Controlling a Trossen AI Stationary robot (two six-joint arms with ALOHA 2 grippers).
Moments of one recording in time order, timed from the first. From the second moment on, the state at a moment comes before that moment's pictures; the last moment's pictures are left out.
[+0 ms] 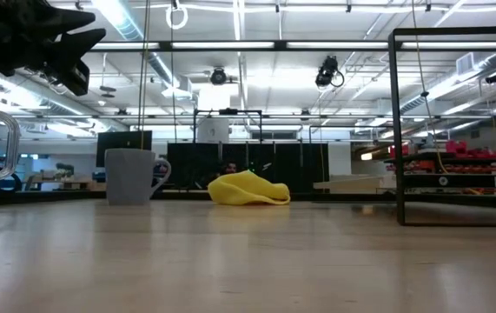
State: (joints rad) left arm -0.07 0.05 0.01 0.28 -0.03 -0.33; right arm 0.90 1.63 1.18 -0.85 0.10 1.50
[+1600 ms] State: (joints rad) left arm -0.07 0.05 0.01 0.28 -0.03 -0.33; right arm 0.75 1.70 1.65 -1.08 0.30 0.98
